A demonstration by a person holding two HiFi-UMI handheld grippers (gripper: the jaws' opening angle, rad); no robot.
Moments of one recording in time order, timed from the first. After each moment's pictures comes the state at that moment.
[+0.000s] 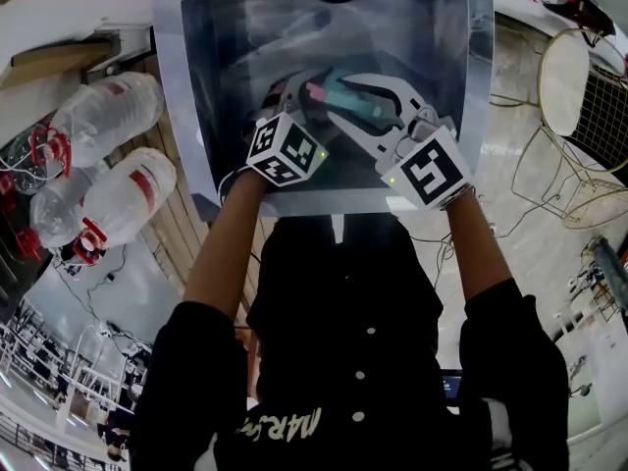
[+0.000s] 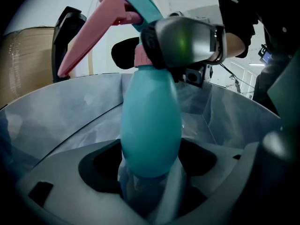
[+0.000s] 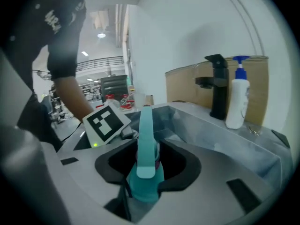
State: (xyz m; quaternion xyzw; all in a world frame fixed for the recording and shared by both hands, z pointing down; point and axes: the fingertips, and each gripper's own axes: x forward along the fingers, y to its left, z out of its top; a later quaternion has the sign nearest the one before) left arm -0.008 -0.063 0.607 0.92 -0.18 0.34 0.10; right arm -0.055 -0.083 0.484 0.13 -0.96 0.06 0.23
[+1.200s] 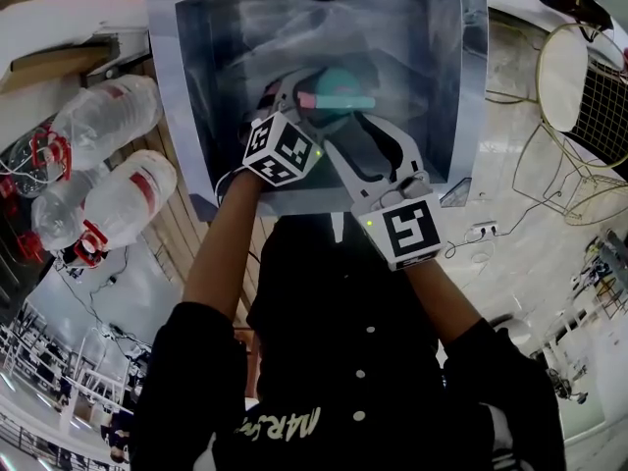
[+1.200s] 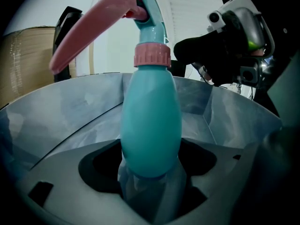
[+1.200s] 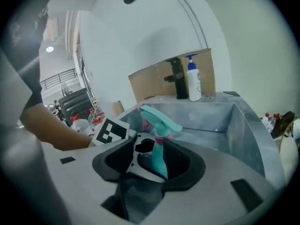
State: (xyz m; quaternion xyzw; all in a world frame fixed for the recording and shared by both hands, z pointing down) left arm -0.008 -0.064 0.607 0.92 -0.18 0.34 0.10; right arm -0.028 -0.049 0.472 0.37 -0.88 0.23 0.20
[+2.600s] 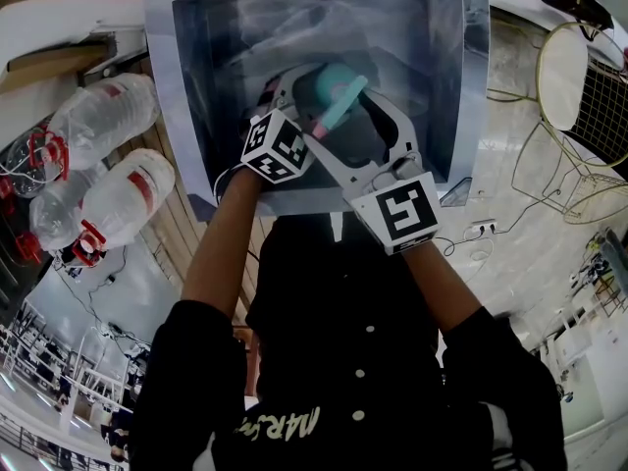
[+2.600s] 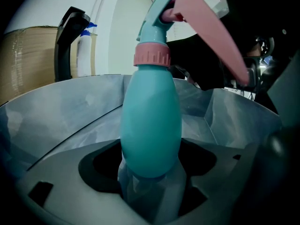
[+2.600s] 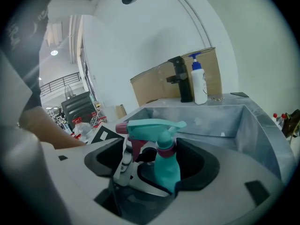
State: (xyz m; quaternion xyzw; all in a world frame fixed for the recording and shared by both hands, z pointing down) left arm -0.010 -0.066 0.613 0.92 -0.19 0.33 0.10; right arm -0.048 -0.069 0.477 0.35 -0.89 0.22 0.17
